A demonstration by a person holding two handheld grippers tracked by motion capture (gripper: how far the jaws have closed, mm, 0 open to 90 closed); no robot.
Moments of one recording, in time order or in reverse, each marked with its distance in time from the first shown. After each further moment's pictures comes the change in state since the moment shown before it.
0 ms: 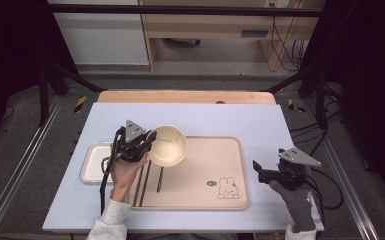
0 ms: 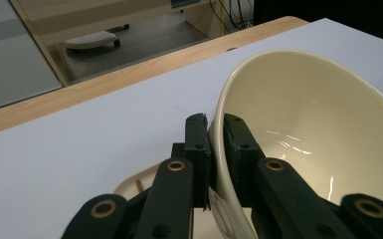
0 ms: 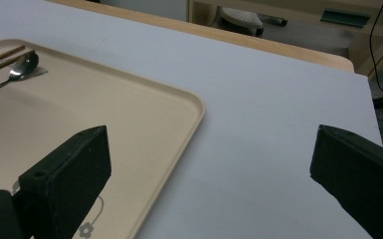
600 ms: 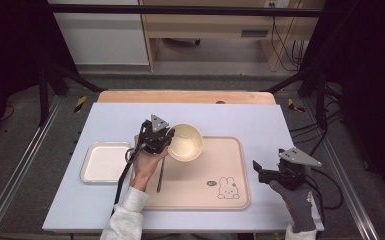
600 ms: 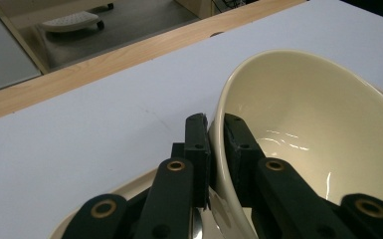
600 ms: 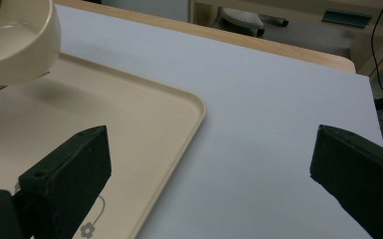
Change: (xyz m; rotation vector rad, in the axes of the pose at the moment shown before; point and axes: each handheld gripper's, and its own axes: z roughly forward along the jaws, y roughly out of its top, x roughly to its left) left arm -0.022 0.010 0.060 0.085 -0.032 0.002; right arm 0.000 0.000 0.000 -0.002 0.003 -0.001
